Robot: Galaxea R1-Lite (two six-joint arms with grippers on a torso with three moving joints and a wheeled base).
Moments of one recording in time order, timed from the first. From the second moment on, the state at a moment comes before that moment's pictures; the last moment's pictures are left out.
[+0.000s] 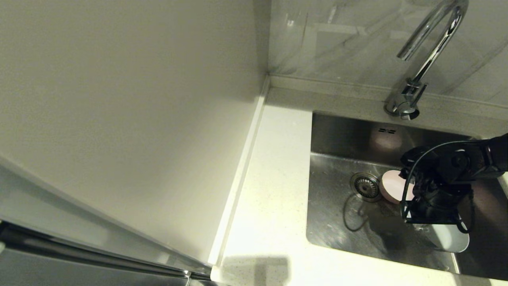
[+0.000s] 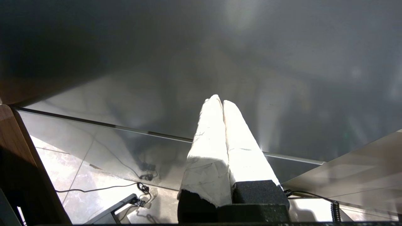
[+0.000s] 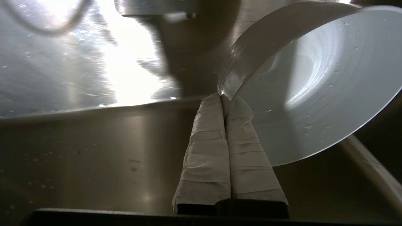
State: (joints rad) left arm 0.00 0.00 0.00 -0.01 0.00 0.00; right arm -0.02 2.04 -1.25 0.52 -0.27 0.21
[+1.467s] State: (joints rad) left arm 0.00 0.00 0.00 -0.01 0.00 0.00; right arm 0.01 2.23 -1.40 0.51 -0.26 0.27
